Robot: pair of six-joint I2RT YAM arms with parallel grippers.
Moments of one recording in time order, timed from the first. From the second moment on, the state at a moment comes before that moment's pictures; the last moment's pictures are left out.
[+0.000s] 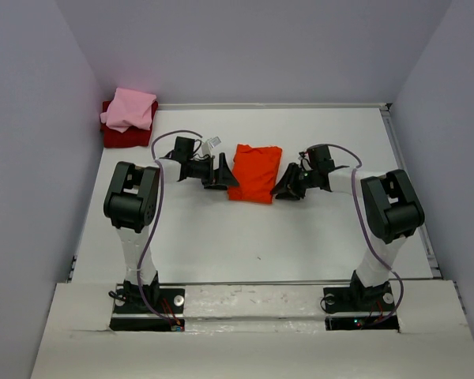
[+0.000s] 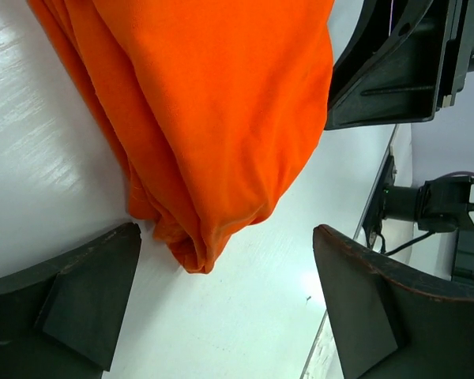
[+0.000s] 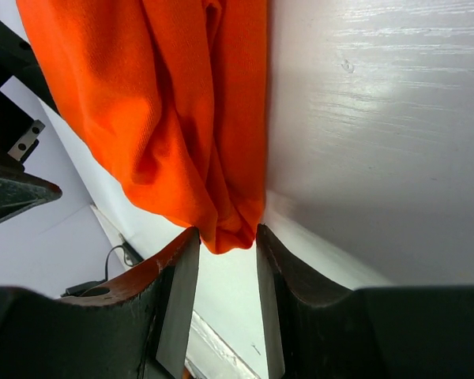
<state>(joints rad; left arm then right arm) -0.24 1.99 1.14 -0.04 0.96 -0.33 0.27 1.84 0.99 -0.08 -0.64 0.78</state>
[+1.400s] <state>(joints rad) -0.24 1.92 0.96 0.13 0.96 -0.39 0.30 1.83 0.95 0.01 -0.67 0.87</state>
